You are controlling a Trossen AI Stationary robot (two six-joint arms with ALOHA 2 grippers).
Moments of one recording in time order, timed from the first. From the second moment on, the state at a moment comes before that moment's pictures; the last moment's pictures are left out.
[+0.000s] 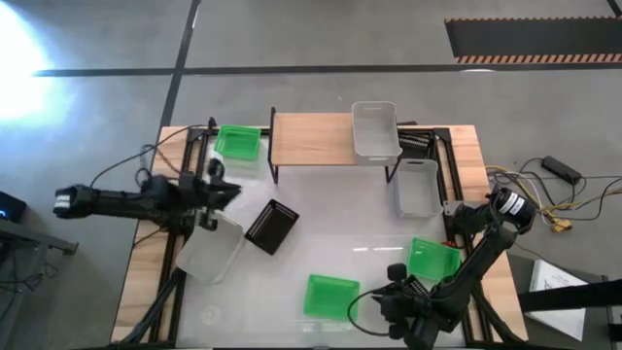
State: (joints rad) left arm 0.00 0.50 0.17 0.69 -0.01 -0.06; right arm 0.95 1.78 1.12 -0.60 0.71 0.70
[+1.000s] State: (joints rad) left arm -0.39 1.70 1.27 -1.13 -0.16 -0.18; right arm 0.96 1.78 0.97 -0.36 0.89 0.69
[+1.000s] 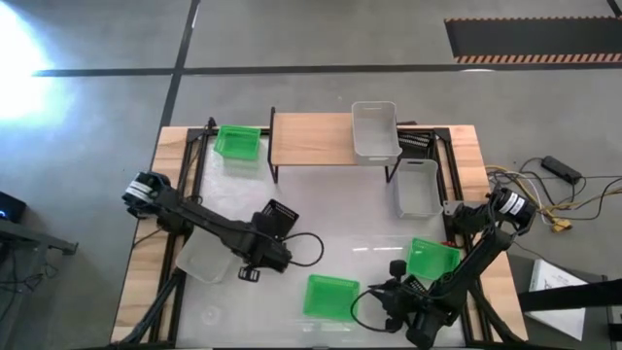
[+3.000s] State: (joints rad) left arm 0.34 1.64 1.54 -0.87 -0.23 0.10; right arm 0.96 1.78 0.97 -0.36 0.95 0.69
